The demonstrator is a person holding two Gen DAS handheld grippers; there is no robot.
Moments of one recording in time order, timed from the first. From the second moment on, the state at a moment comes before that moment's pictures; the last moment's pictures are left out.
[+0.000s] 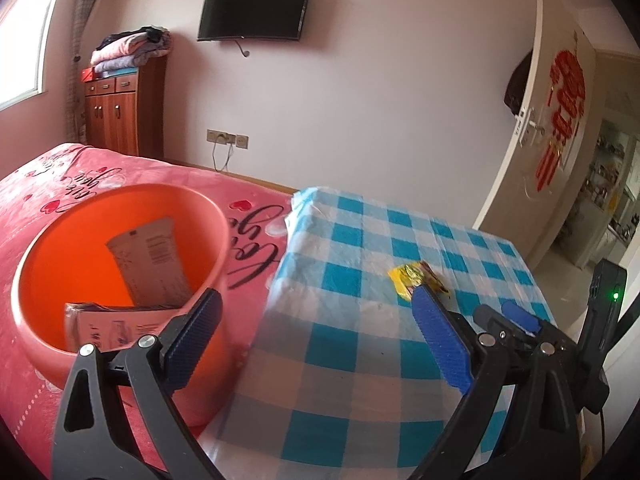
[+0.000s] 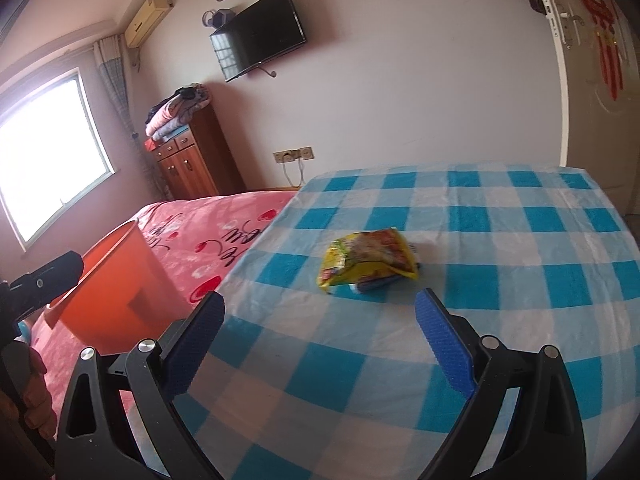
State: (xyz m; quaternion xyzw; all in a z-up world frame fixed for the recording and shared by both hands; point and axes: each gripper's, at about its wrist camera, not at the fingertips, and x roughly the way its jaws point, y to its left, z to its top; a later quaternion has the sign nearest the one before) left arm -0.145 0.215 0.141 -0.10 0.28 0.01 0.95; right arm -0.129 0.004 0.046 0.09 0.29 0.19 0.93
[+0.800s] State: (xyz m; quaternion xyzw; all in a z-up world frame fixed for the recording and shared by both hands) left arm -0.103 0.141 0.101 -0.05 0.35 -0.01 0.94; right arm -0.112 -0.065 0.023 0.08 0.29 0.12 0.95
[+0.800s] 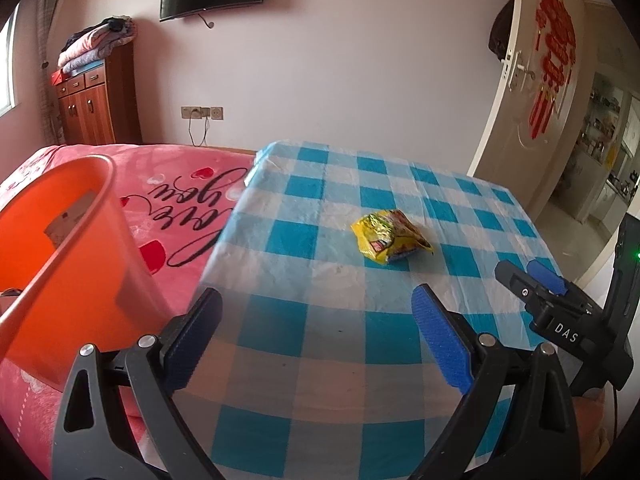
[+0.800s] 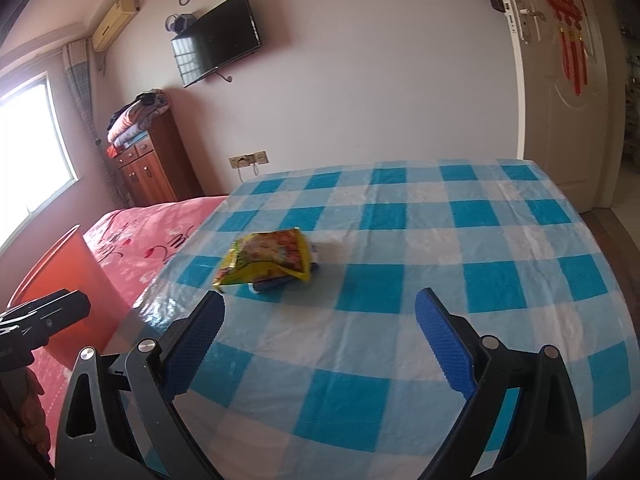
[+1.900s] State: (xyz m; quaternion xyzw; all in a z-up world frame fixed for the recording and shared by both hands) left arm 0.038 0.063 0.048 -0.10 0.40 -0.02 0.91; right arm -0.086 -0.166 -0.002 0.18 0.32 0.08 0.93
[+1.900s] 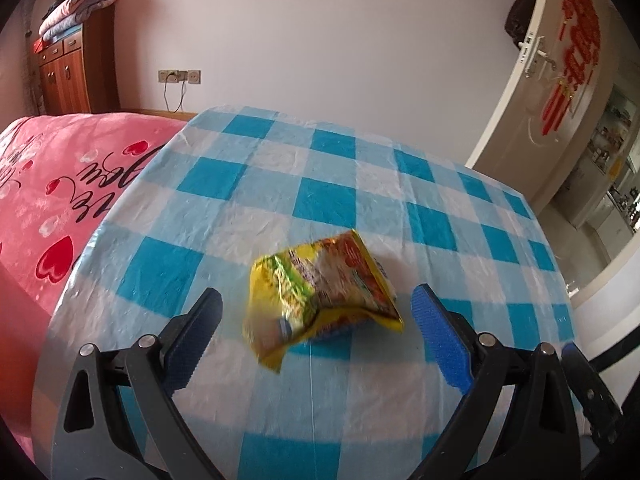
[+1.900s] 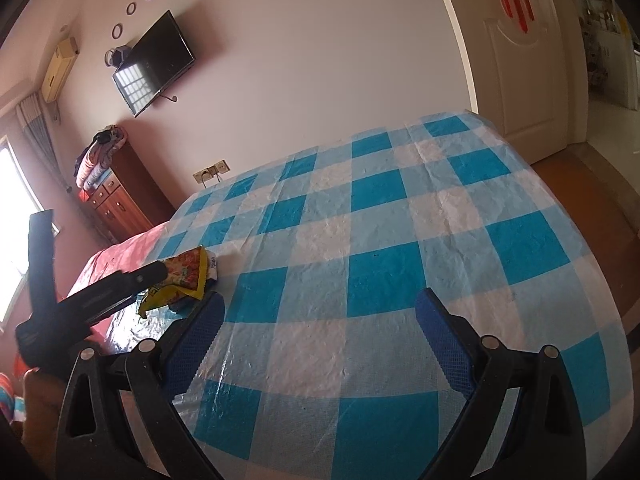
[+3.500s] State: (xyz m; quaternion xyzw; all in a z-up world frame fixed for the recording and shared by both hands) left arm -0.030 0.053 0.046 -0.22 0.43 -0.18 0.86; right arm -0.079 -0.160 -0.016 0.15 0.37 0.13 0.91
